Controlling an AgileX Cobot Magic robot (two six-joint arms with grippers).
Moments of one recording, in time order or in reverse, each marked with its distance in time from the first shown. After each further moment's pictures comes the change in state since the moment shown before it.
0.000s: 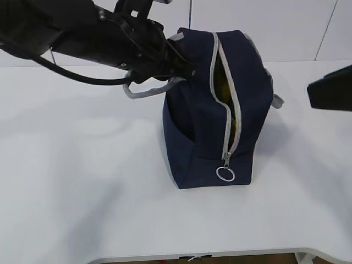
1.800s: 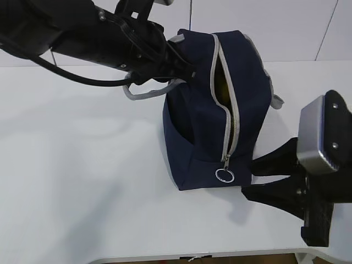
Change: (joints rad) left arm 0.000 0.000 0.000 0.001 0.017 0.000; right arm 0.000 0.287 0.416 0.821 -0.183 -1.503
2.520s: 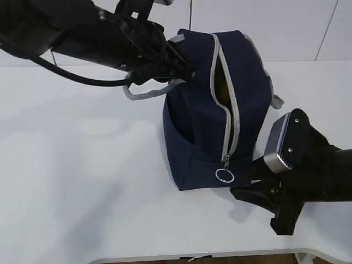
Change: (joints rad) left arm 0.000 0.000 0.000 0.000 0.000 0.000; right arm 0.000 0.269 -0.004 0.354 -0.065 -0.351
